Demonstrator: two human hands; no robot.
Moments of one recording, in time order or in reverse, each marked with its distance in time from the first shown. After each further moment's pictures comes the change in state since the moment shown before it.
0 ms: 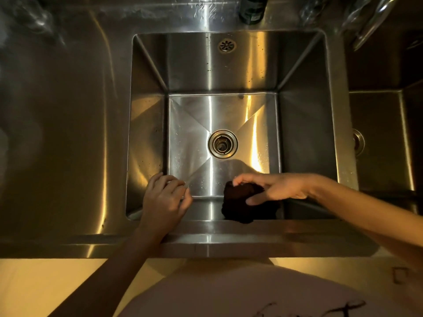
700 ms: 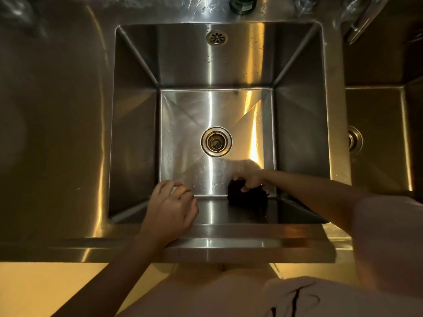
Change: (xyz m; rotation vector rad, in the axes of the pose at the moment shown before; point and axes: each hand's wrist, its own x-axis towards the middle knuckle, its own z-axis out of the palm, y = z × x) left_hand 0.009 0.037 0.004 -0.001 -0.207 0.024; right_hand 0.151 0.116 -0.056 -0.805 0.100 0.323
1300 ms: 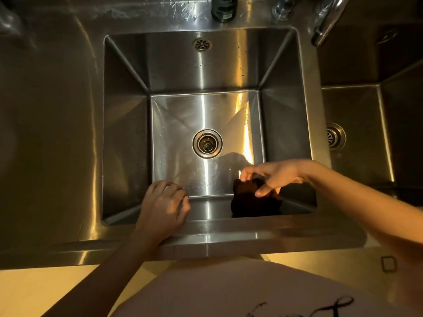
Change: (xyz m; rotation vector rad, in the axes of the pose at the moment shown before) left_hand 0.001 0.001 -0.001 -0.064 -0.028 -0.027; right_hand -0.191 -0.015 -0.045 0.649 -0.105 -0.204
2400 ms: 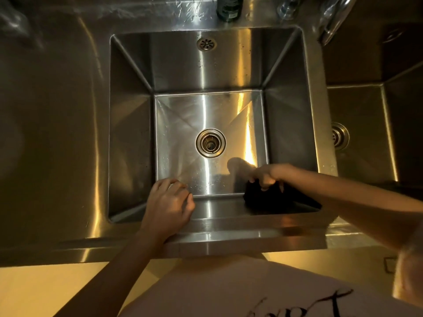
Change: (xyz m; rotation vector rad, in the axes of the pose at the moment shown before) left_hand 0.001 -0.002 0.000 -0.012 -0.006 -0.026; right_hand 0.078 0.023 0.000 -0.370 0.079 0.505
